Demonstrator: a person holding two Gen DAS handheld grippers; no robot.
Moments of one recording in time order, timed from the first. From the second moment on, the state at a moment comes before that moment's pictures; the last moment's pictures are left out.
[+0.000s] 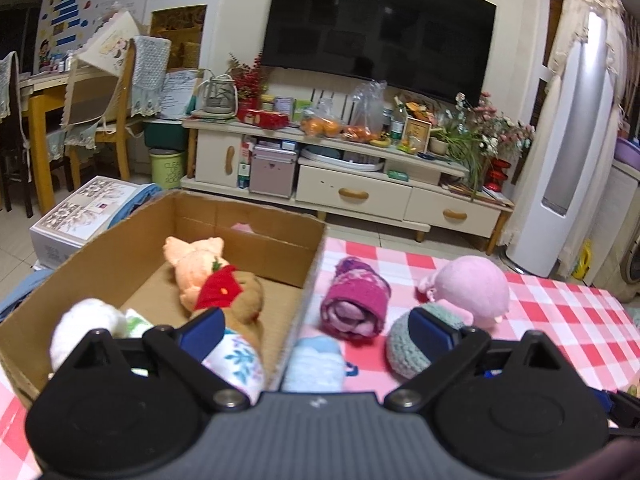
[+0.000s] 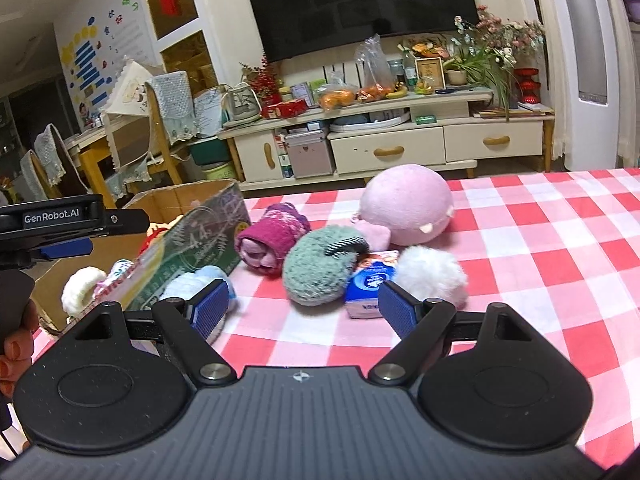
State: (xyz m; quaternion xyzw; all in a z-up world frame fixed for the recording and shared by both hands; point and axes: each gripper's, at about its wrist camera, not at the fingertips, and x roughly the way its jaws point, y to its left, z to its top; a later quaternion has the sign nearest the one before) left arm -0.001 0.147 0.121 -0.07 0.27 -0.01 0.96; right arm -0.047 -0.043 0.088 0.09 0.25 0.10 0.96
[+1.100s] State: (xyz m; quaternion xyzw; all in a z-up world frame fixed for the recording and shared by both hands) left arm 0.029 0.058 0.090 0.00 0.30 -0.09 0.95; right arm 0.010 -0.071 0.041 0.13 0.28 0.04 0.95
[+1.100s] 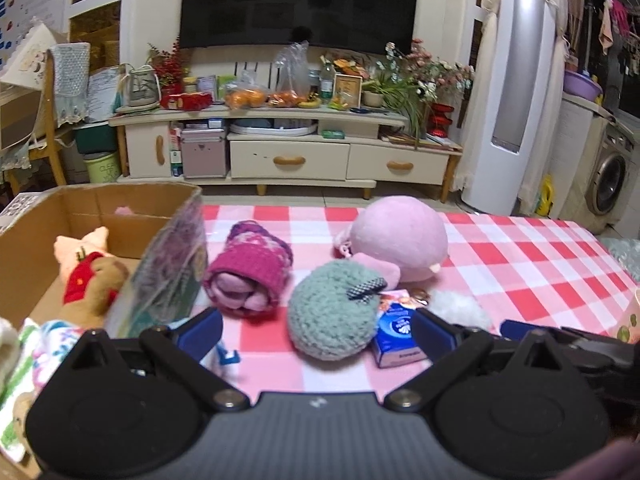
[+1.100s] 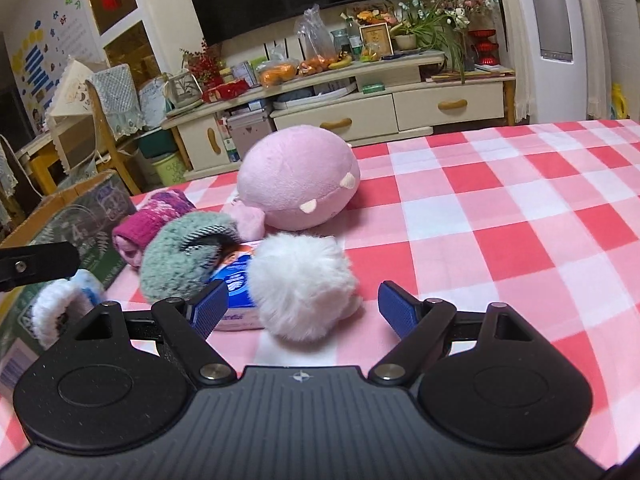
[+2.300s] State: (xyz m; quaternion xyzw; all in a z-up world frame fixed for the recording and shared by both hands) left arm 0.115 0.036 0.028 -0.05 0.36 -0.07 0.93; right arm 0.046 -0.094 0.020 0.13 0.28 0.09 0.94
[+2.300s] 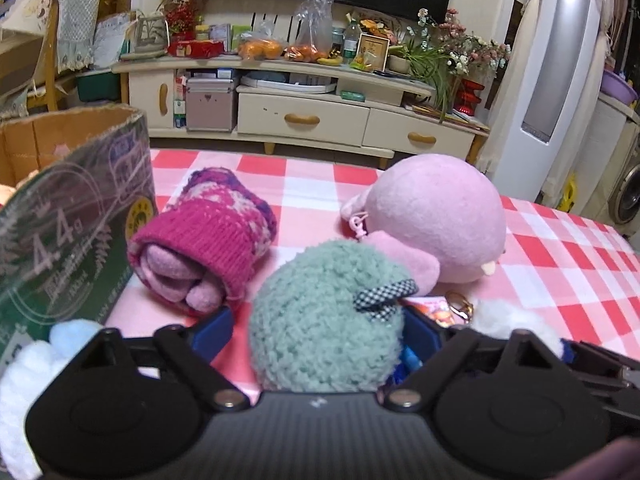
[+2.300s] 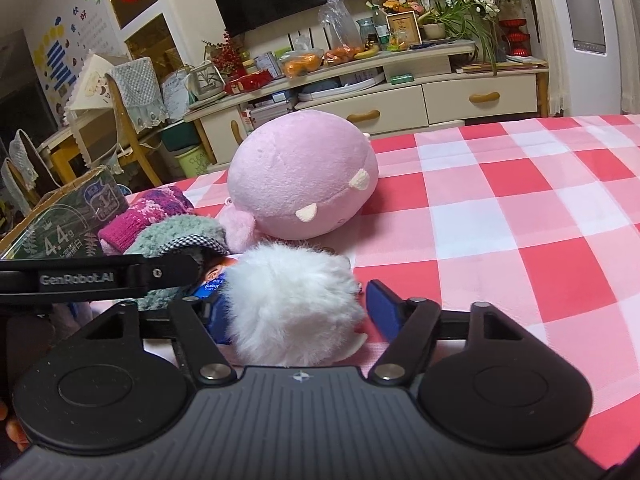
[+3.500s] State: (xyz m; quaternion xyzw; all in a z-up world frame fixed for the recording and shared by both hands) left arm 0.058 0.036 0.060 -0.04 0.35 -0.10 0.93; right arm 0.012 -0.105 0.032 0.12 0.29 0.08 0.95
